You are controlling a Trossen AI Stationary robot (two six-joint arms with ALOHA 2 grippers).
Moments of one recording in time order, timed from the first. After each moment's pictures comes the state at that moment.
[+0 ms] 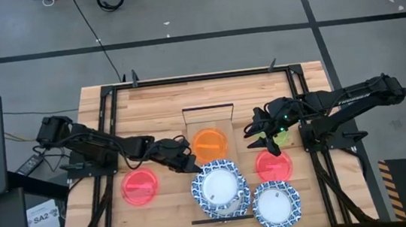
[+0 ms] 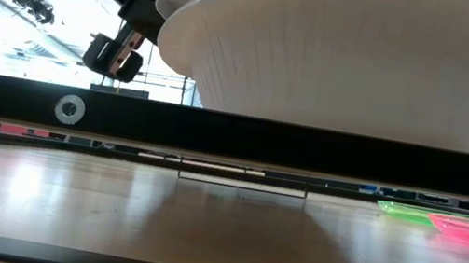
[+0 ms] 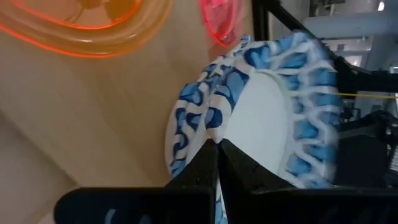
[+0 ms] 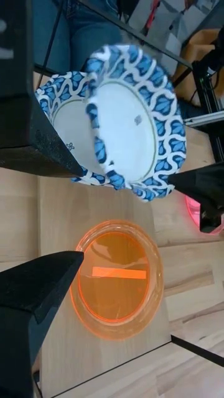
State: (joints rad) left arm -0.20 1.47 0.75 0.24 0.14 -1.43; right arm 0.09 1.00 0.82 -0.42 -0.15 0.23
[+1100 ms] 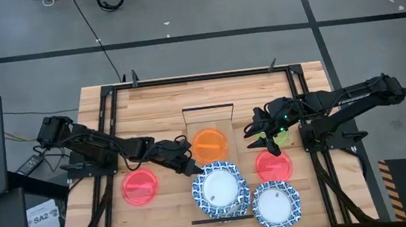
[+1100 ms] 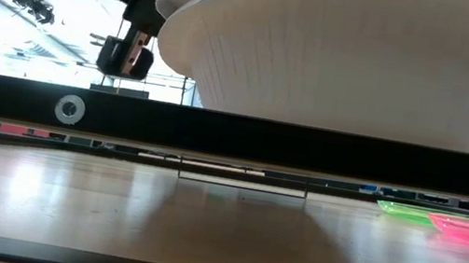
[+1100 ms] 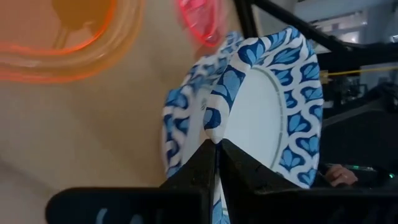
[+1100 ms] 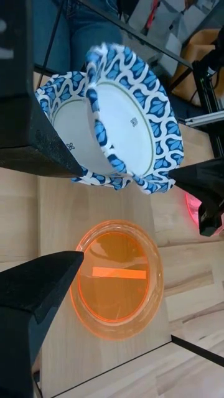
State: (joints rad) left arm -0.21 1.48 0.75 0.28 0.11 -1.27; right arm 0.09 1.00 0.82 -0.42 -0.15 0.23
